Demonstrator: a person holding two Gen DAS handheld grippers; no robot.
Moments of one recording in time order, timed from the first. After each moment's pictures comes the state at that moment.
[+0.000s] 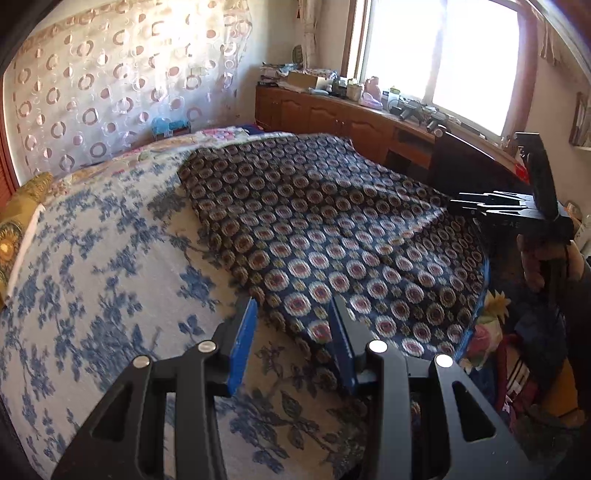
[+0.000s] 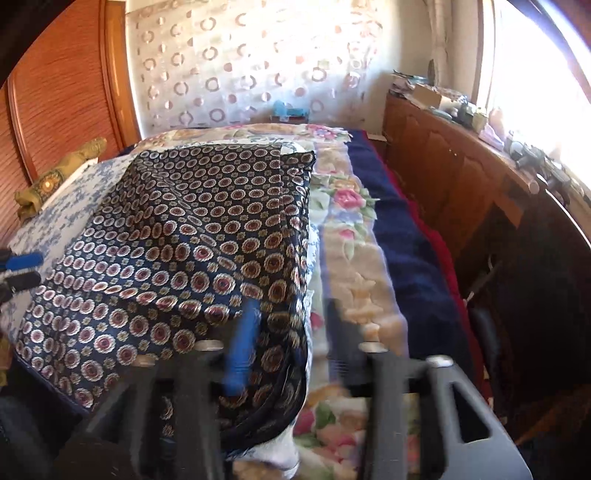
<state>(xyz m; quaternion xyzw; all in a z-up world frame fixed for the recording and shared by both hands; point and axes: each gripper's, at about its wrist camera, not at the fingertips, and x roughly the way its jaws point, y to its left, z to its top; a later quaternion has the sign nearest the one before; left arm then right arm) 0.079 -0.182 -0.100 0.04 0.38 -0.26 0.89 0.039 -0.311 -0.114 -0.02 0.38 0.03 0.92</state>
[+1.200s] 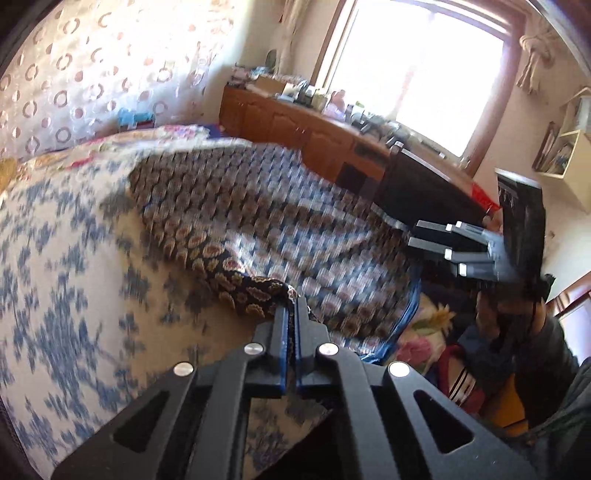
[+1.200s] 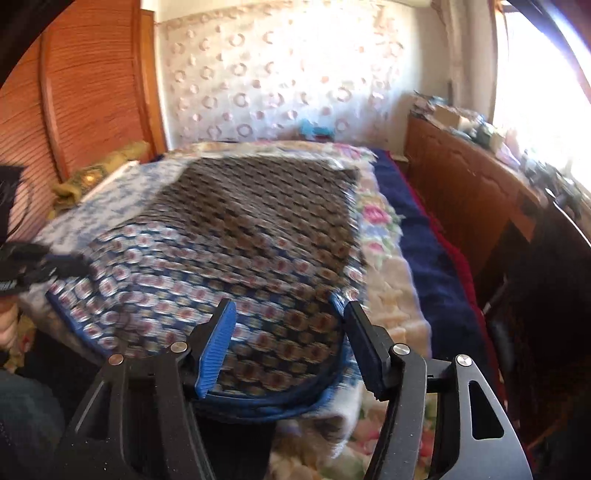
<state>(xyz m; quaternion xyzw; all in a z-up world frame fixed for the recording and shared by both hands) 0.069 -0.192 -0.070 -0.02 0.37 -0.34 0.87 -0.010 -0.269 -0.097 -0.03 0.34 0.09 0.94</state>
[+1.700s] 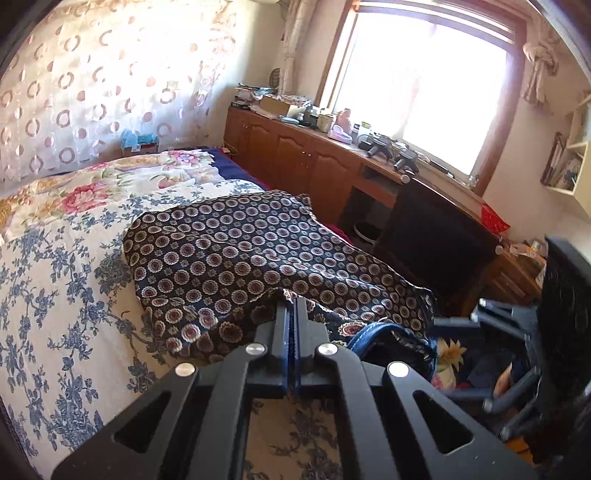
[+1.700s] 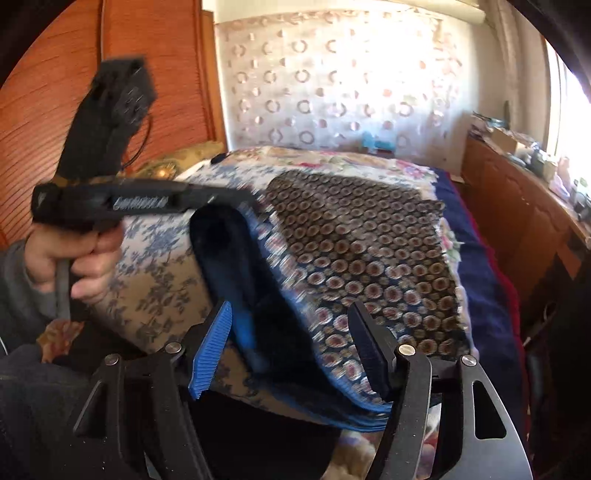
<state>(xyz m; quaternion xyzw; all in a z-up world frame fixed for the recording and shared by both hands) 0.125 -0.210 -0.042 -0.03 0.34 -0.32 0.88 -0.020 -0.204 -0.082 -0.05 0.33 0.20 0.92</state>
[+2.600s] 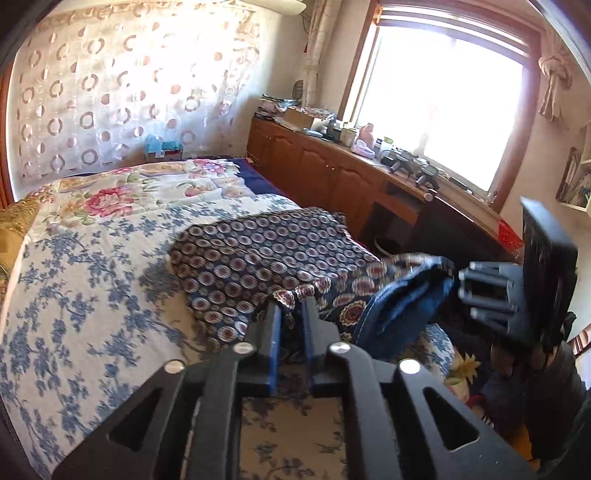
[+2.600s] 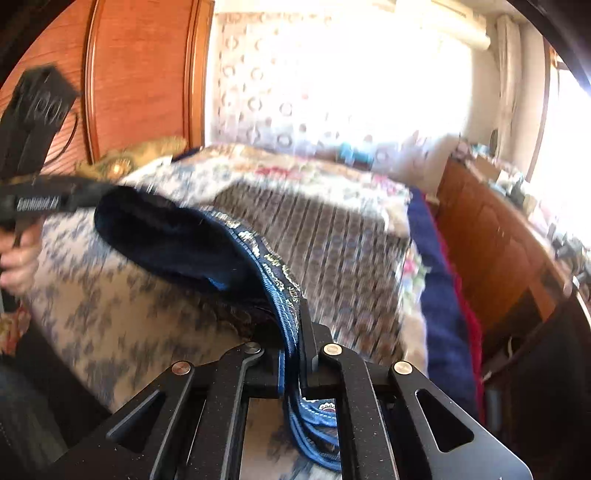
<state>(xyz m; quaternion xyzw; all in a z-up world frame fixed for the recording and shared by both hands) 0.136 -0.172 -0.031 -0.04 0.32 -0.28 0.90 0.046 -0.221 -0.073 -0.12 0.30 0.15 0.94</state>
